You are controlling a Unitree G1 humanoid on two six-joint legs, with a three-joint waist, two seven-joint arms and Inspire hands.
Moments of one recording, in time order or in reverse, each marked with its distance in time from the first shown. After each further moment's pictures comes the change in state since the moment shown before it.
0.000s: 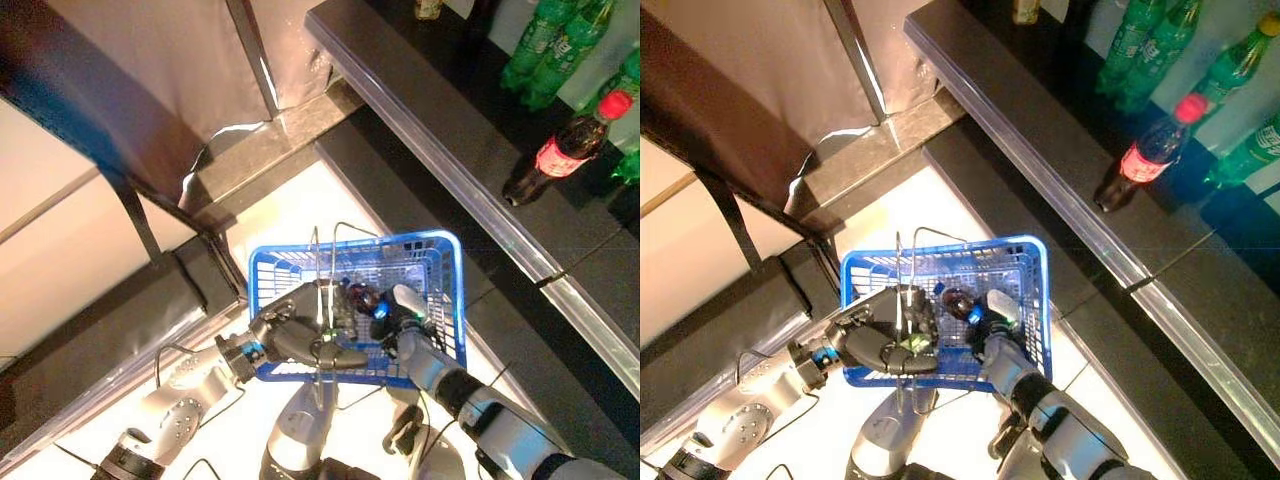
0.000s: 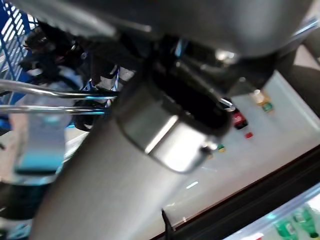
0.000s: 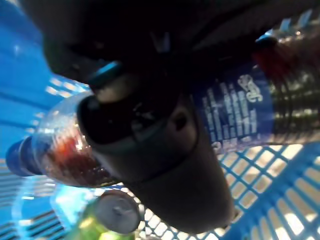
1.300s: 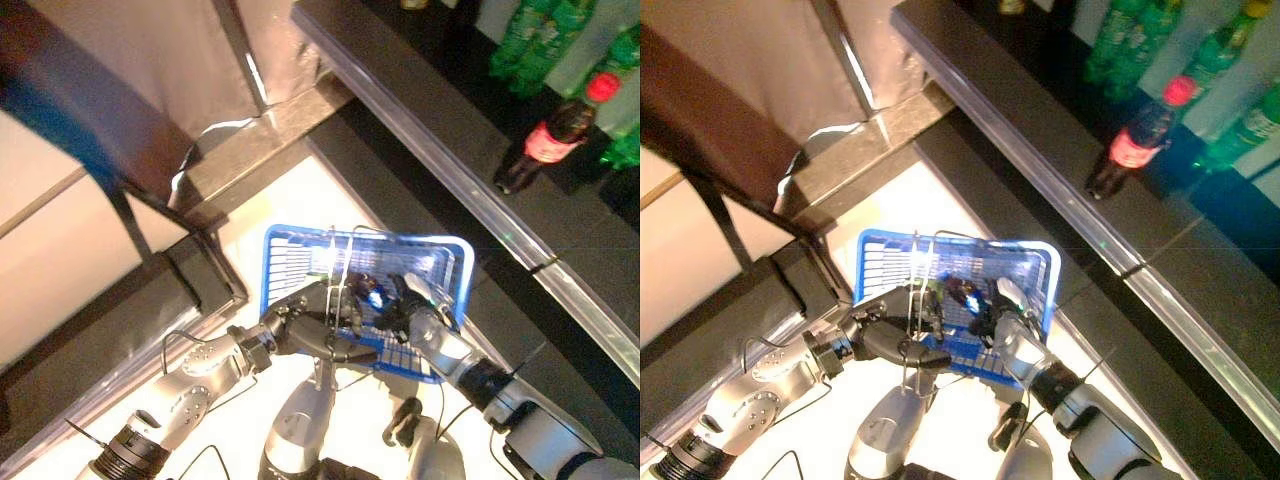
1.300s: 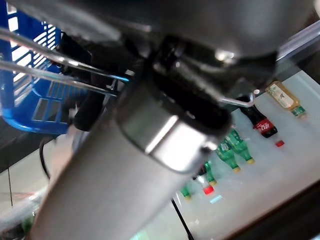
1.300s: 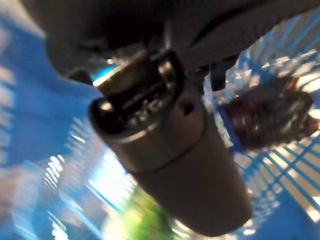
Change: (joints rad) left arm -0.049 0.034 -0.010 0.013 0.028 0.050 0.156; right arm 0.111 -0.199 -0.093 -0.648 0.200 0.177 0.005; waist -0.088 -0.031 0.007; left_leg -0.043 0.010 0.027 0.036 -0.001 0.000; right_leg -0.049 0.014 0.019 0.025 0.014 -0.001
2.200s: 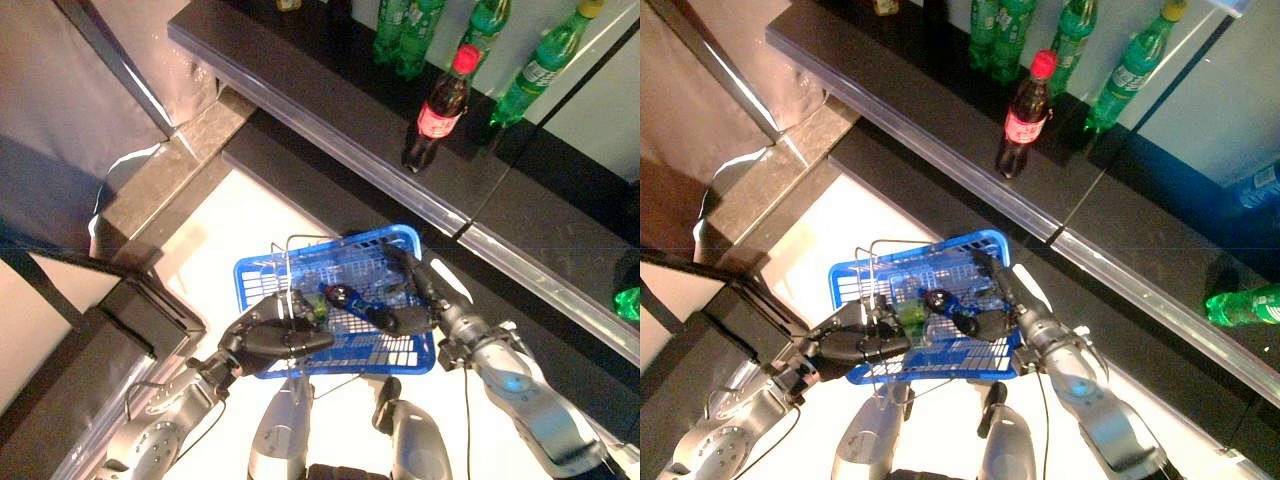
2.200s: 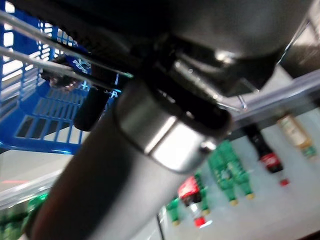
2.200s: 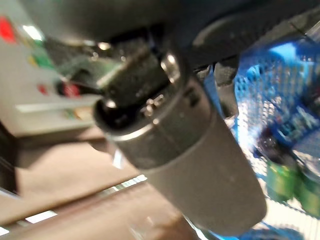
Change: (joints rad) left arm 0.322 -0.087 0.254 -0.005 -0.132 -0.014 0.034; right arm 0.607 -0.236 -0.494 -0.750 0.239 -0.316 0.284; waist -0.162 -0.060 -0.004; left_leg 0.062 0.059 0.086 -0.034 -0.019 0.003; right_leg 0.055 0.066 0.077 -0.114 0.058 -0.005
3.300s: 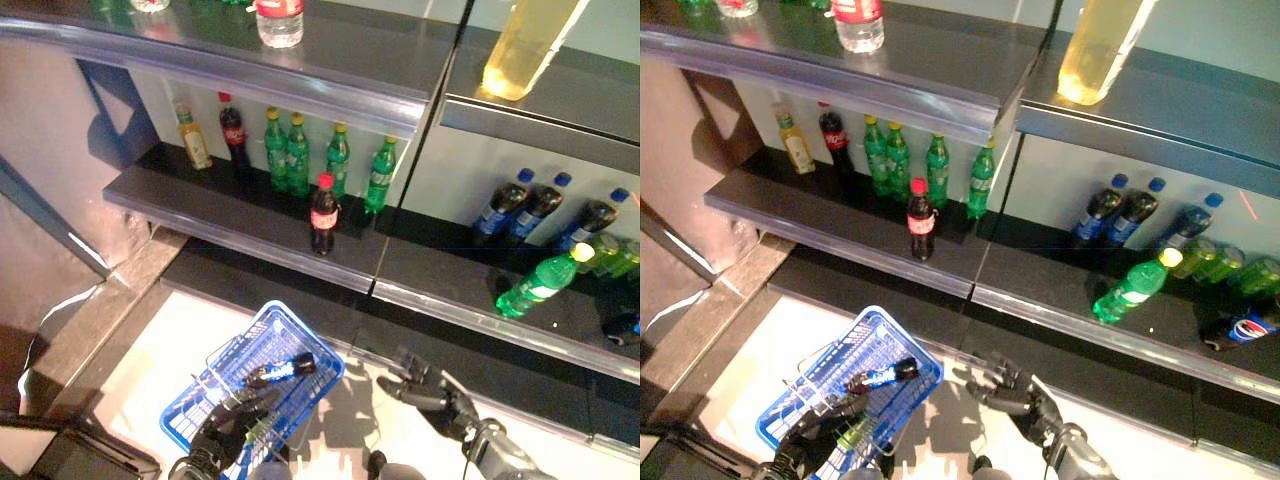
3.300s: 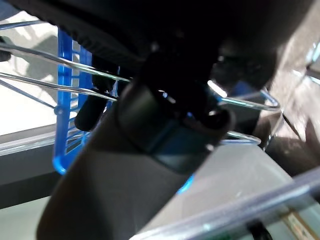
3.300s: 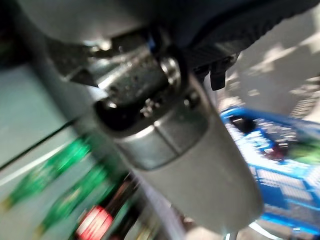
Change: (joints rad) left arm 0.099 -0.245 -0.037 0.627 0.024 -0.180 0.258; right arm 0.199 0.251 0.082 0.687 0.442 -0.098 0.149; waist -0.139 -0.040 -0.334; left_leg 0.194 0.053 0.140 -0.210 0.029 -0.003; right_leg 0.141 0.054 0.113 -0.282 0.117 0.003
